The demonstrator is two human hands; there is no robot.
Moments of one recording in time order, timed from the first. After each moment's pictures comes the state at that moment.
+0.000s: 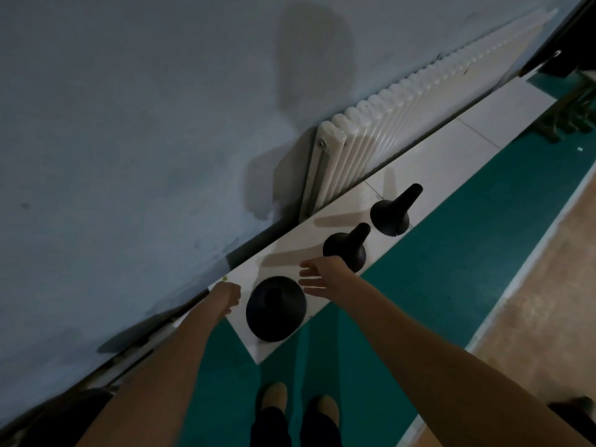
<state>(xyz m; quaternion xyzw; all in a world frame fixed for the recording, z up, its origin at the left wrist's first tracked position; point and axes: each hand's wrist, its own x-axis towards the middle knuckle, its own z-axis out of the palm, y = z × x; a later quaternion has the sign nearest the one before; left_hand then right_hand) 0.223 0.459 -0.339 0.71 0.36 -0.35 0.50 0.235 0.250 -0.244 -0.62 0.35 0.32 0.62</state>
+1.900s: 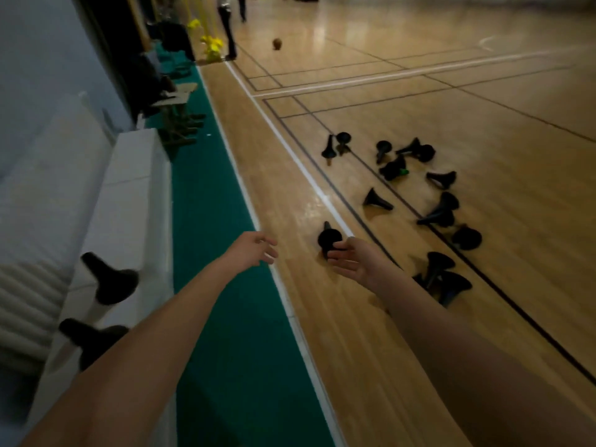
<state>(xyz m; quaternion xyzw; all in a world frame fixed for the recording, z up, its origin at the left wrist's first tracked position) -0.116 -0.026 -0.105 0.73 -0.43 -0.45 0.30 -0.337 -0.082 -0.116 -0.34 0.56 -0.30 0.69</state>
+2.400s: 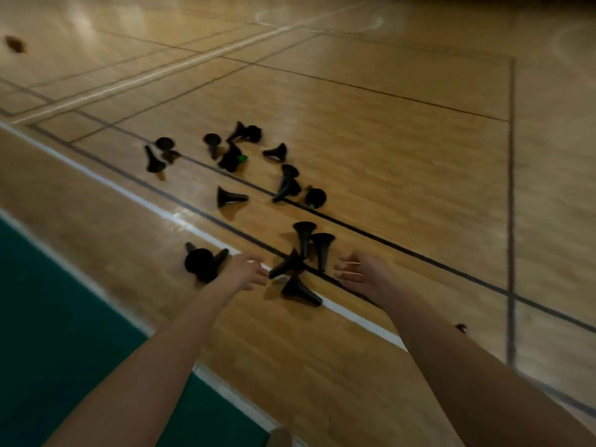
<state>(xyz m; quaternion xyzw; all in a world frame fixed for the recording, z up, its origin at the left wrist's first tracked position) -0.355 -0.179 -0.142 0.59 -0.53 -0.60 0.13 -0.585 -0.091 -0.135 -0.11 0.68 -0.46 0.55</state>
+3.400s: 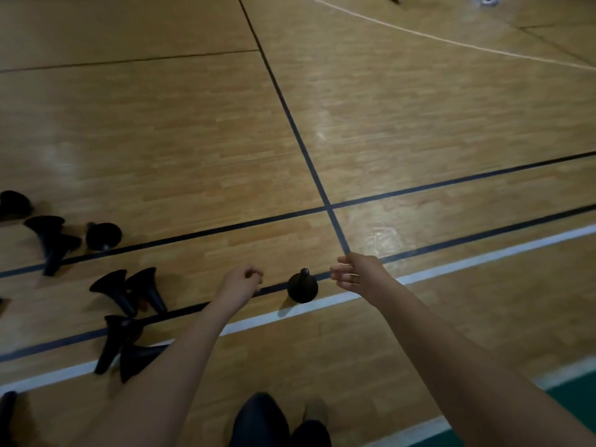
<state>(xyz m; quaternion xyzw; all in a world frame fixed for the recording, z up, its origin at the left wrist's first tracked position) -0.857 -0.065 -0.235 0.36 -0.80 -0.47 -0.10 -0.970 0.150 -0.200 0.20 0.66 -0.62 0.38</state>
